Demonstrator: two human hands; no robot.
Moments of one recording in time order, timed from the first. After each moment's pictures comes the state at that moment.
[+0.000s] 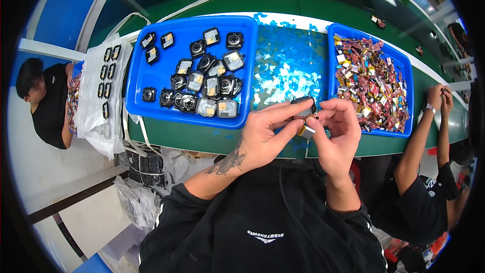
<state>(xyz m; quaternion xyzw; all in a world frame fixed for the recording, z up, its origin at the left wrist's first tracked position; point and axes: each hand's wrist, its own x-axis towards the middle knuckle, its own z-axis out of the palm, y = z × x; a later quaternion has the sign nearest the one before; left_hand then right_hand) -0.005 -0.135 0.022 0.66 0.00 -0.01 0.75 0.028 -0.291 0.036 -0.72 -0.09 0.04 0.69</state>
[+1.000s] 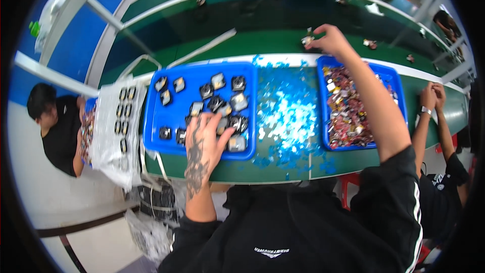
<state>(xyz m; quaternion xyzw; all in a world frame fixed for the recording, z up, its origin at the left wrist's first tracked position) -0.003 -0.024 0.027 0.98 0.07 0.12 0.17 0.325 -0.298 0.009 -0.91 -0.10 0.07 0.40</state>
